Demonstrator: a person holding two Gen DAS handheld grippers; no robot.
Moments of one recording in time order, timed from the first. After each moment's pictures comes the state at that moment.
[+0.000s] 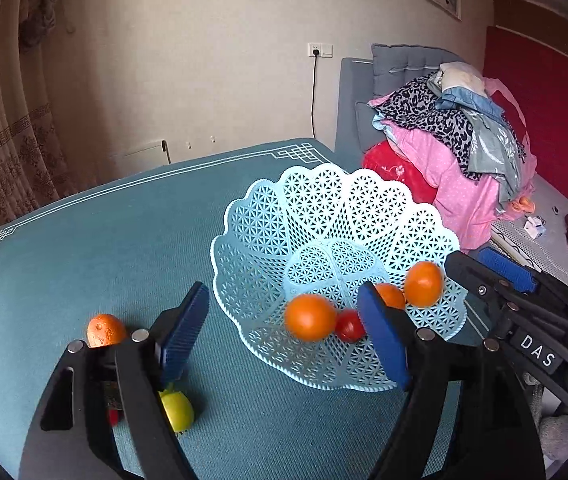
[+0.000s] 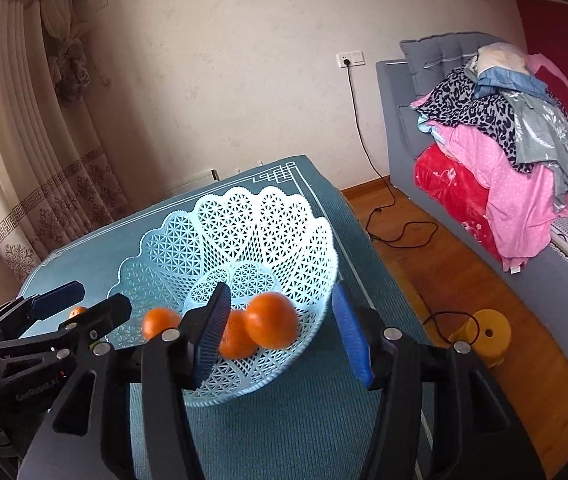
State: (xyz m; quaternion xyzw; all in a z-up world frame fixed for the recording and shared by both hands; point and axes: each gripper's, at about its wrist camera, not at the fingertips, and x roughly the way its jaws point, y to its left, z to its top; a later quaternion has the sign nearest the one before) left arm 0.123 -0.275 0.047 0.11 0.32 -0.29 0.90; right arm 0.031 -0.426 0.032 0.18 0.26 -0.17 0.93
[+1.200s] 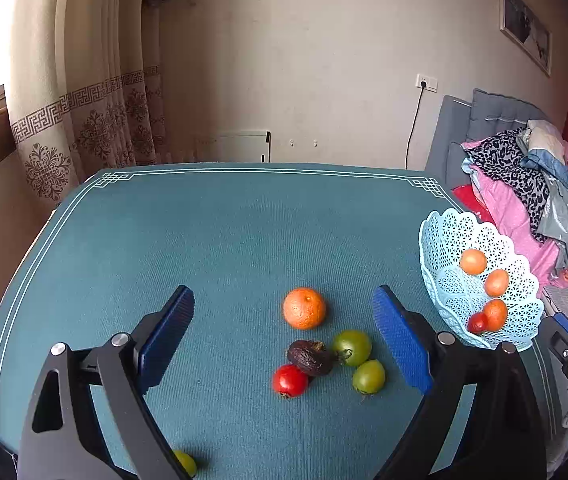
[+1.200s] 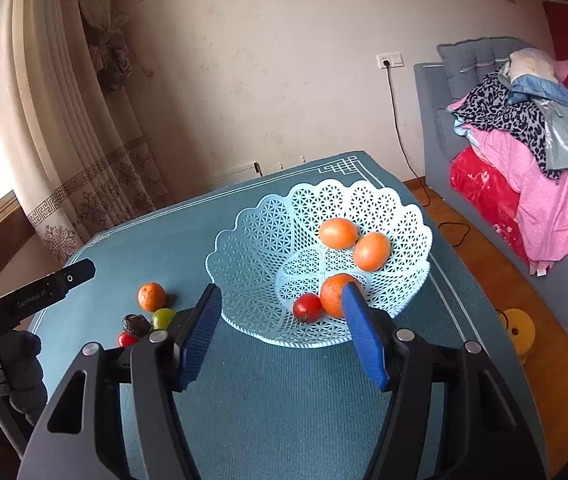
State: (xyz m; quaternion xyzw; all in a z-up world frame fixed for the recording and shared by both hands) left arm 0.150 -0.117 0.072 0.02 0.33 -0.14 0.93; right arm 0.018 -0.348 0.051 0.17 0.27 -0.10 0.94
